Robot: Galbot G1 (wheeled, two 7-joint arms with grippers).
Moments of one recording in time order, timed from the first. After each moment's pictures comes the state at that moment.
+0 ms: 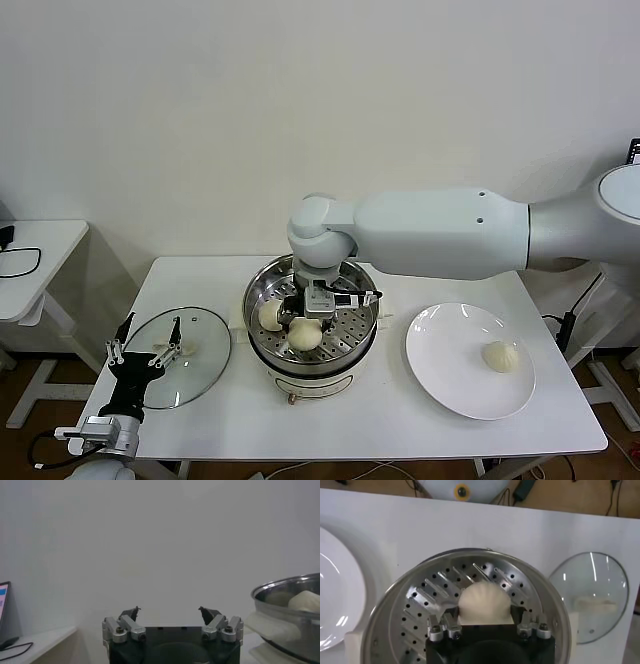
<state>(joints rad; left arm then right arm) 1.51 -1.46 -0.80 -1.97 -0.02 -0.11 0.16 0.66 1.27 -1.41 1.54 -0.07 0.41 -1.08</state>
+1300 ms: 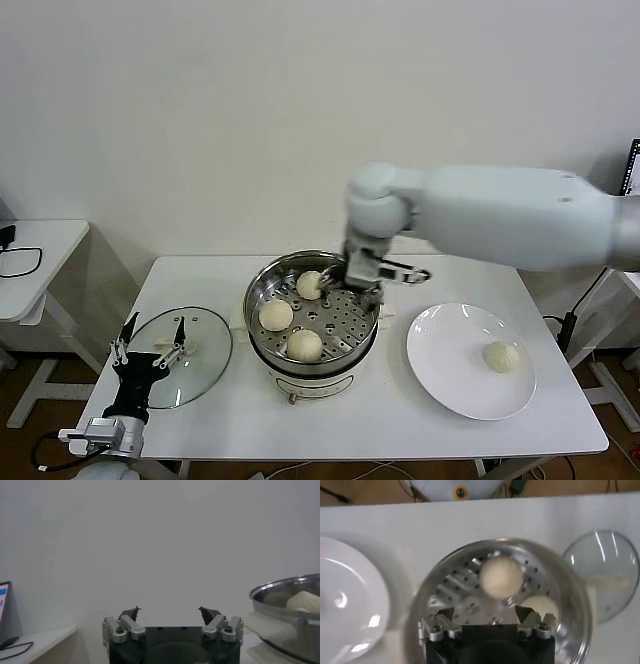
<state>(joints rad) 1.53 -1.47 -0.78 -2.00 -0.01 -0.11 0.16 0.75 0.92 -1.36 1.62 0.10 0.21 -1.21</state>
